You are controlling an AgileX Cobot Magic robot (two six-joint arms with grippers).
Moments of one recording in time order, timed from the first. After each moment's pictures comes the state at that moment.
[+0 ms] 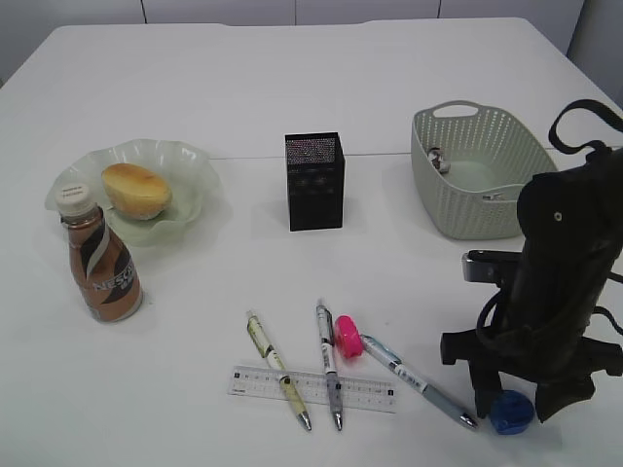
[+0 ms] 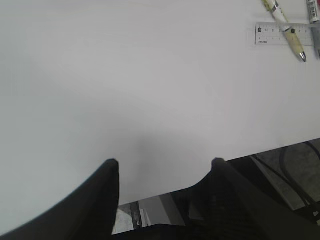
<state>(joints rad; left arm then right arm) -0.13 0.98 -0.88 -0.18 1.24 -0.05 0.32 1.86 -0.91 0.04 0.80 0.45</state>
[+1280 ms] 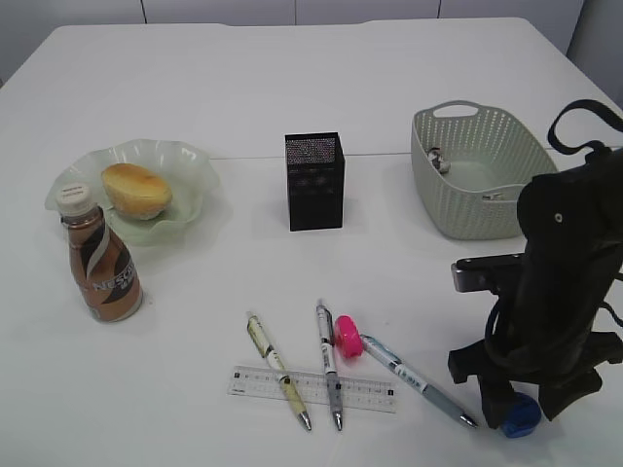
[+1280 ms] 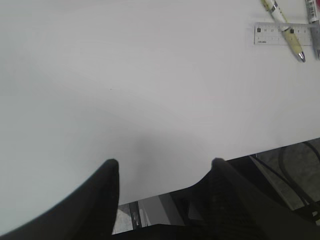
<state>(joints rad) -0.13 0.98 -0.88 -0.18 1.24 -0.05 0.32 1.86 -0.91 0.01 0.83 0.27</state>
